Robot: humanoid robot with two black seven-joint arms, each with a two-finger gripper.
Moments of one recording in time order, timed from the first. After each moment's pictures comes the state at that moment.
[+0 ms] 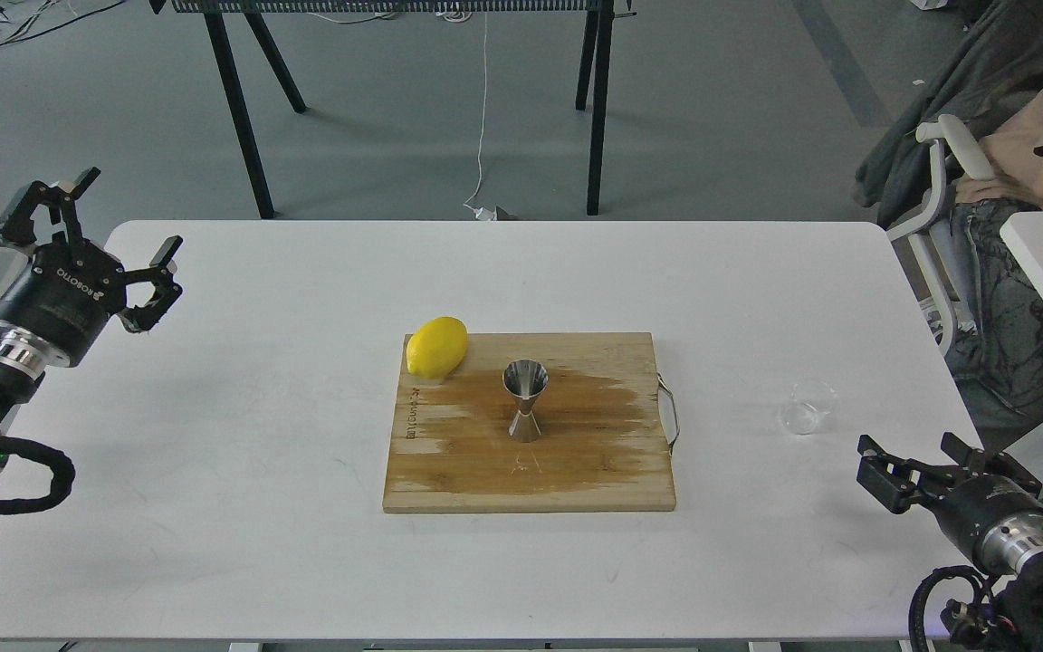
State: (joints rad) left arm -0.47 0.73 -0.64 -0.97 -0.08 -0.49 -0.49; right arm -0.23 -0.39 1.47 1.46 0.63 -0.23 -0.08
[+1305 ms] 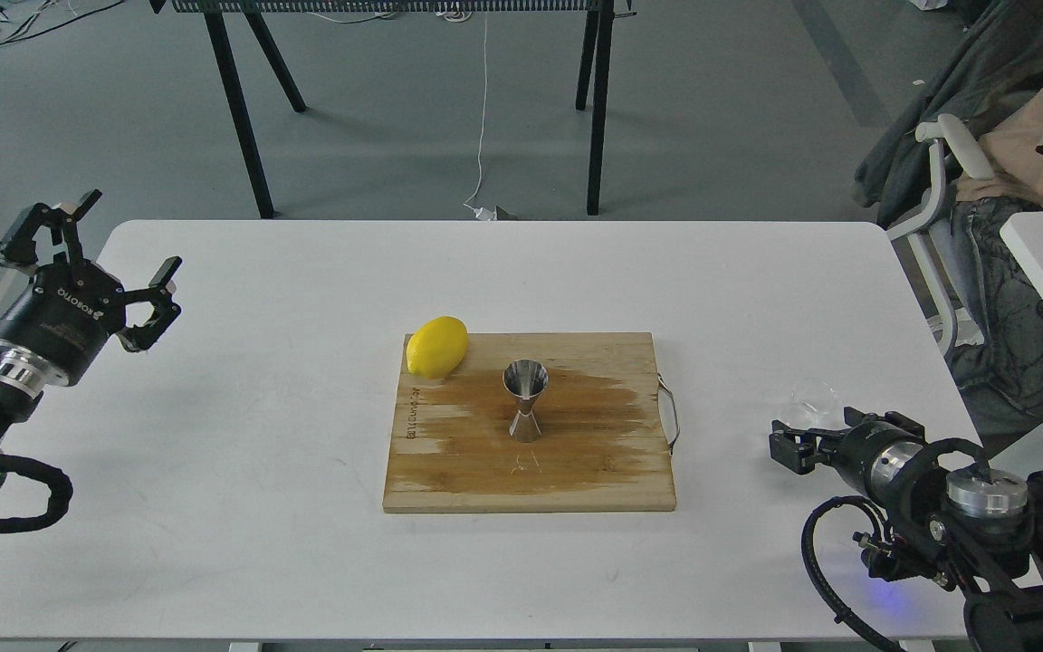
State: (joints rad) left arm -0.44 0.74 -0.64 -0.97 -0.08 -0.49 -0.49; right arm 0.13 -0.28 1.26 1.20 0.52 -0.45 -0.05
